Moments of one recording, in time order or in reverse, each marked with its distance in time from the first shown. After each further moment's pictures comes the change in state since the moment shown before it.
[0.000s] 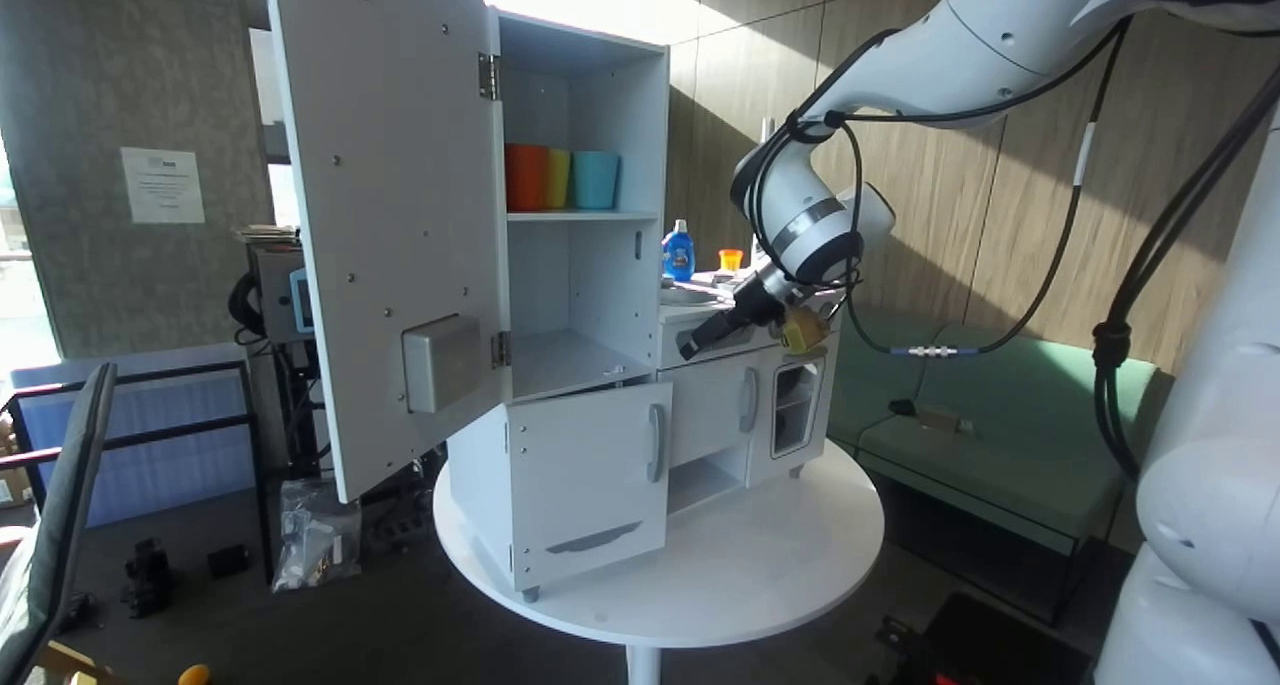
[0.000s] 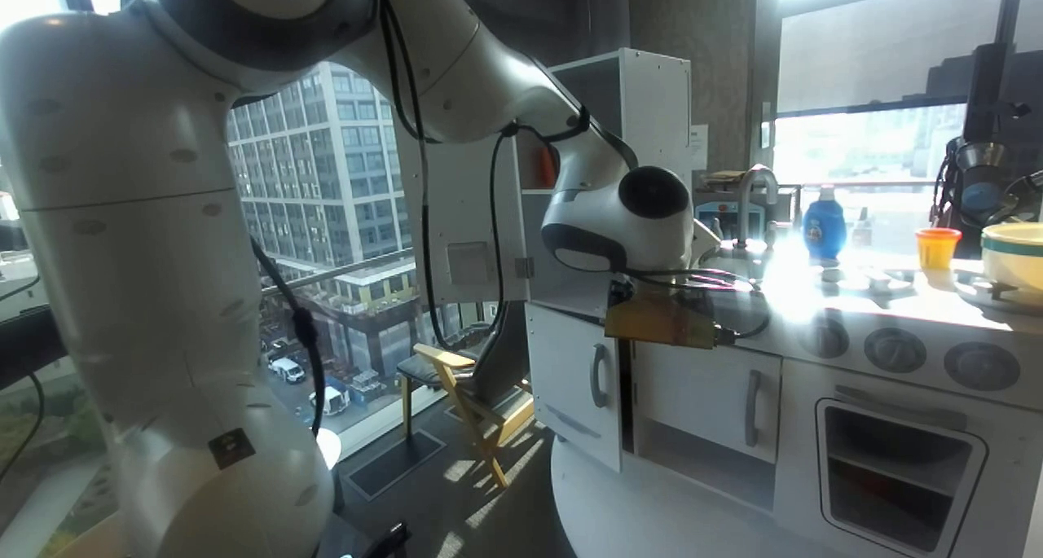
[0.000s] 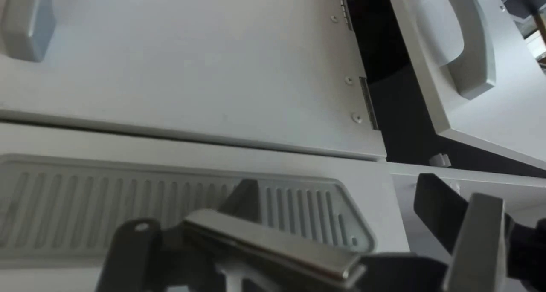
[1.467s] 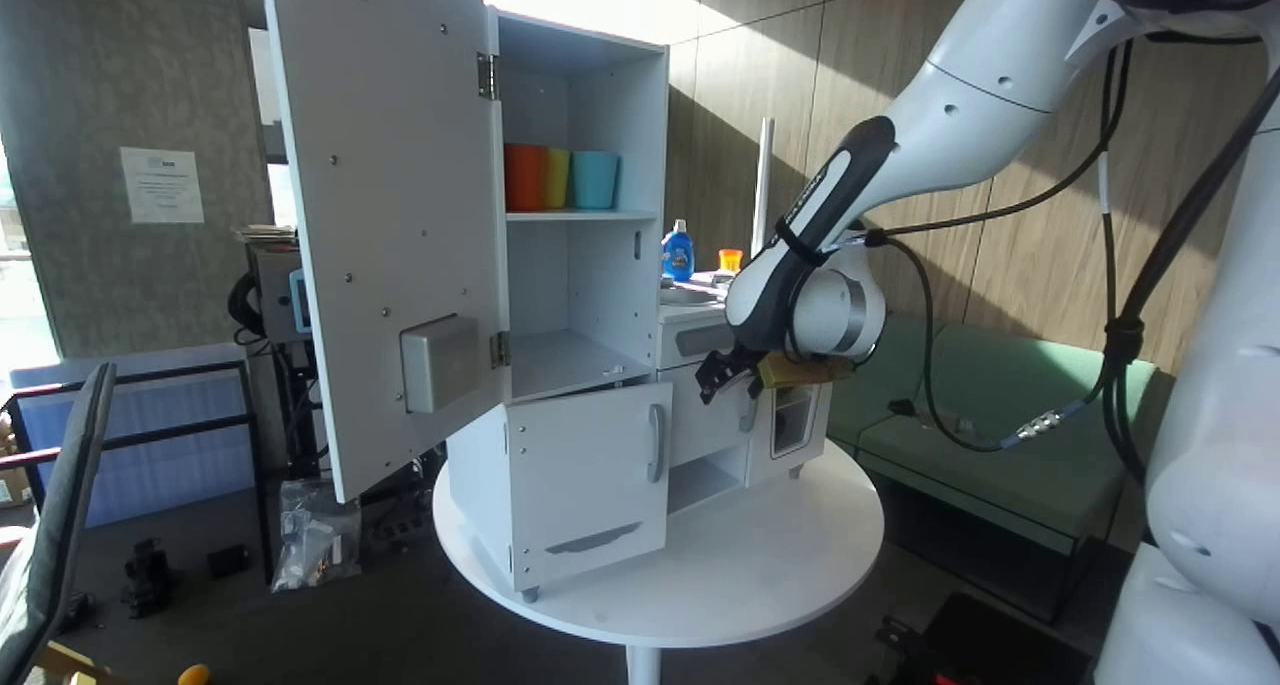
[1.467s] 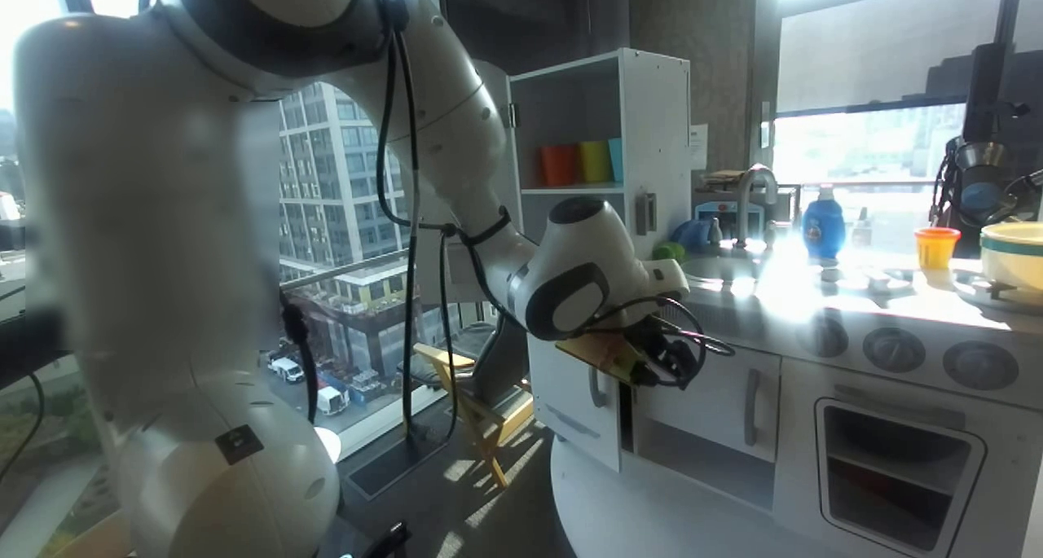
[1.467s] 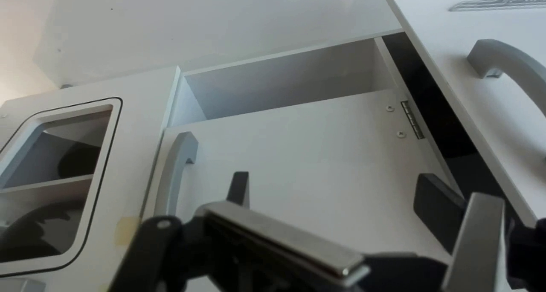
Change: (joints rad) arm 0.044 0.029 -0.023 -0.241 -1.033 0.415 1.444
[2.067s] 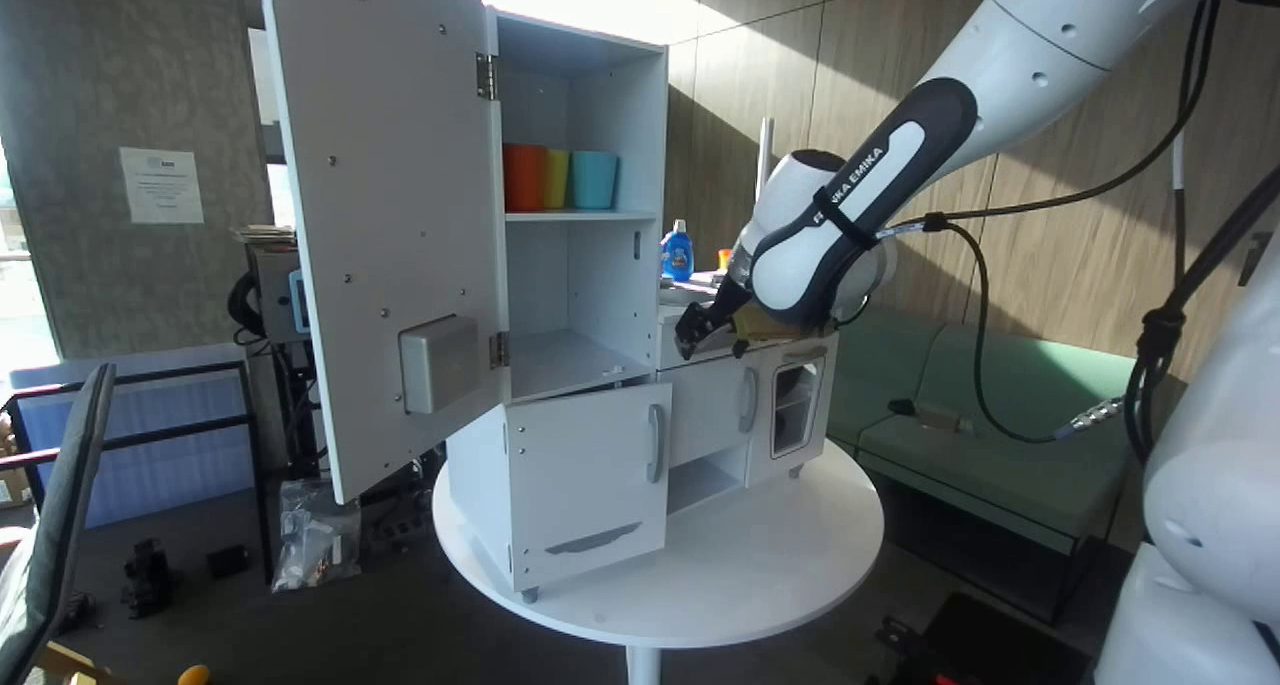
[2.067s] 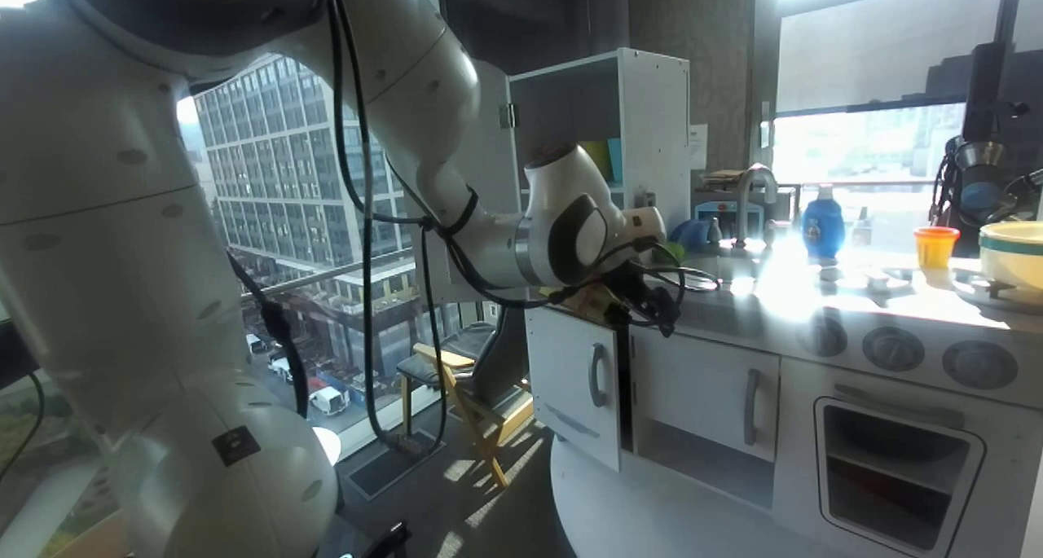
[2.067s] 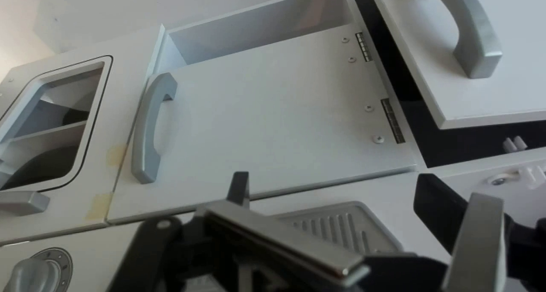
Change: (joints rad) arm -0.016 -0.145 0.002 0.044 -0.546 -0.143 0.578
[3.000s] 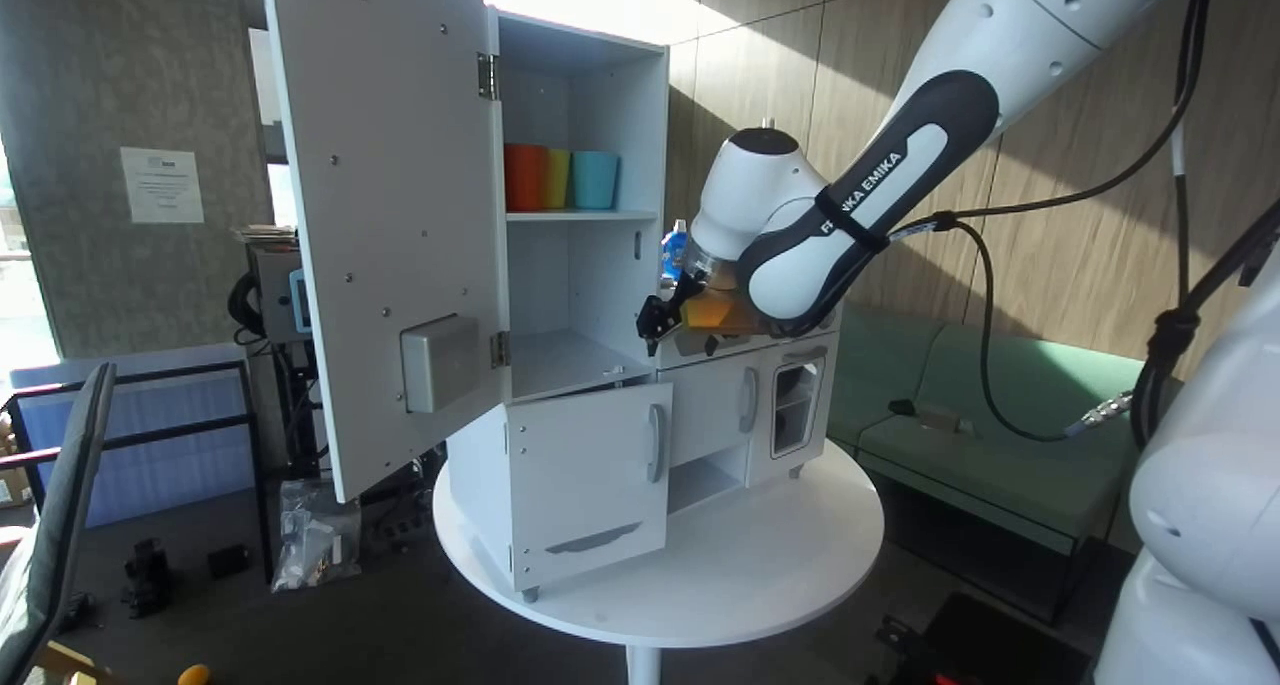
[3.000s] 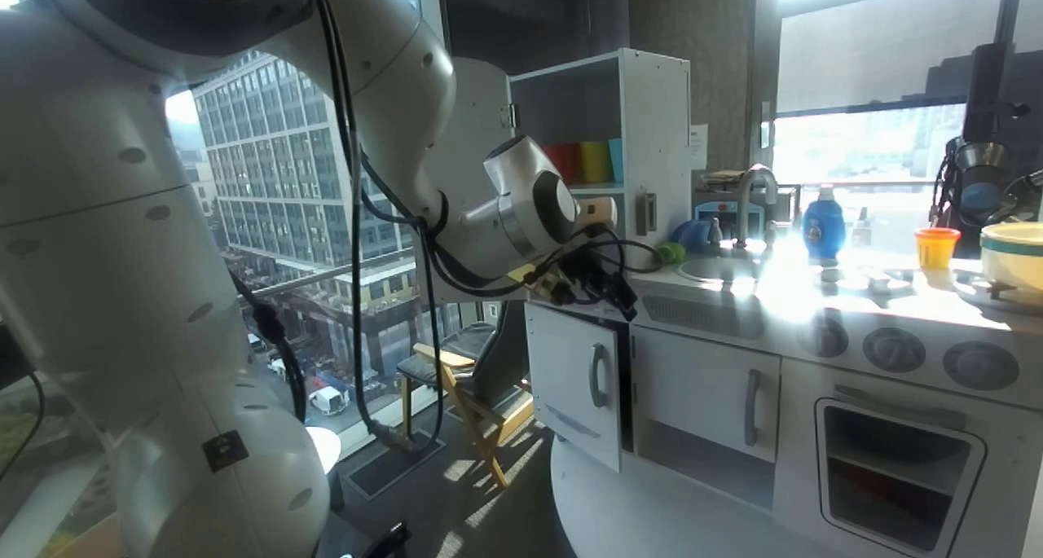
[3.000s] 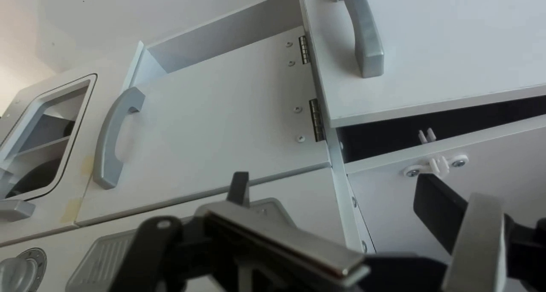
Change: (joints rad) arm -0.062 -0.020 0.179 0.056 -0.339 -0.133 0.520
